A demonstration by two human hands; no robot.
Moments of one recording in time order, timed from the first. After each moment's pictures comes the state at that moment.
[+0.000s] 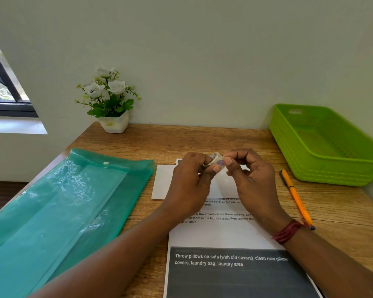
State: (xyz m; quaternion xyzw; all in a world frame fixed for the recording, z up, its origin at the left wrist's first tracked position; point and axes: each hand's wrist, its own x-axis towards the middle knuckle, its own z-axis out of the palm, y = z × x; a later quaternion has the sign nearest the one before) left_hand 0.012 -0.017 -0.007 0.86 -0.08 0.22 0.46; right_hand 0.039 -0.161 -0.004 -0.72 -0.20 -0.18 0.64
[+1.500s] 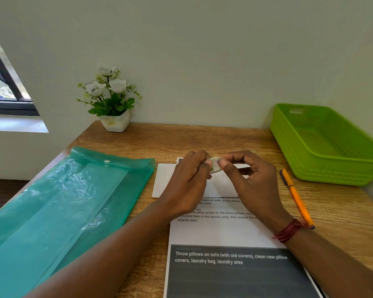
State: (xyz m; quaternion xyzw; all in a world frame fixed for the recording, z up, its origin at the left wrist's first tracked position) left_hand 0.006 -0.009 0.002 0.81 -0.12 0.12 0.56; right_hand 0.037 -0.165 -0.003 -0.75 -0.23 -0.22 0.58
